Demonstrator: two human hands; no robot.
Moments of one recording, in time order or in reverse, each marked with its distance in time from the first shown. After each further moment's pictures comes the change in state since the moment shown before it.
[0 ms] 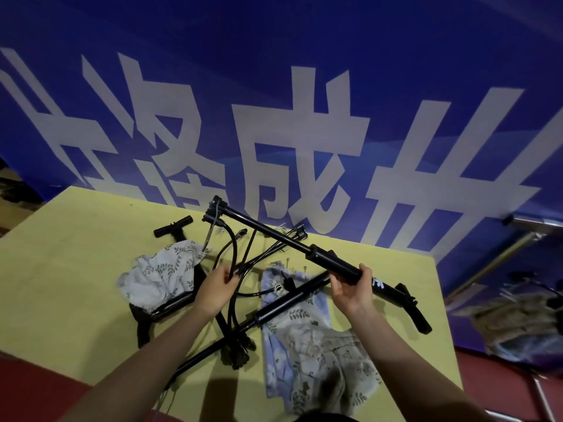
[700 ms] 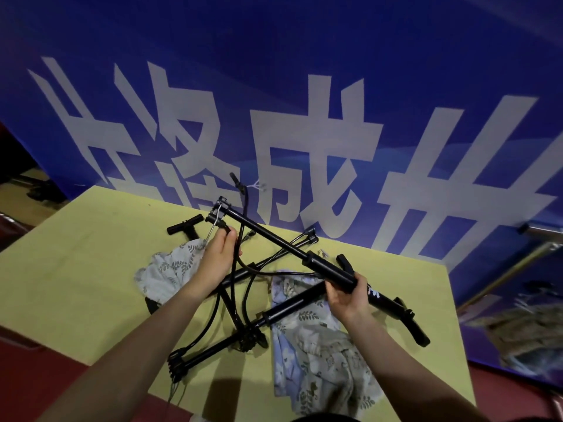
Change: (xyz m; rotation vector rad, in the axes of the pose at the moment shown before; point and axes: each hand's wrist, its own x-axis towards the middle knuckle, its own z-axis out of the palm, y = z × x) left_hand -0.009 0.045 -0.058 -0.397 0.200 0.175; right_hand -0.012 0.026 0.002 0.031 0.014 0.122
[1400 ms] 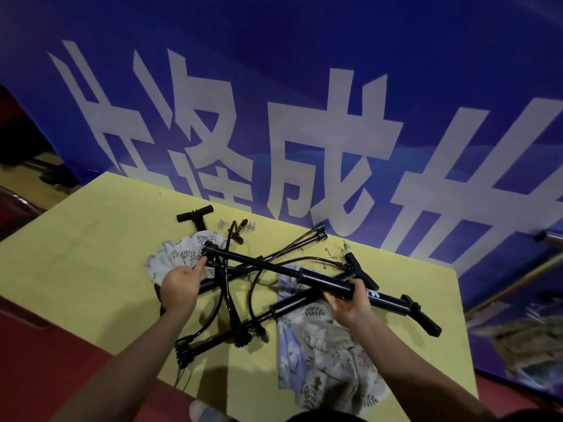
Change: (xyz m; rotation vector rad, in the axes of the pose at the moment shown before) left_hand -0.033 -0.094 -0.041 0.266 0.455 -0.419; right_hand 0.010 0.009 -0.009 -0.280 0.089 0.075
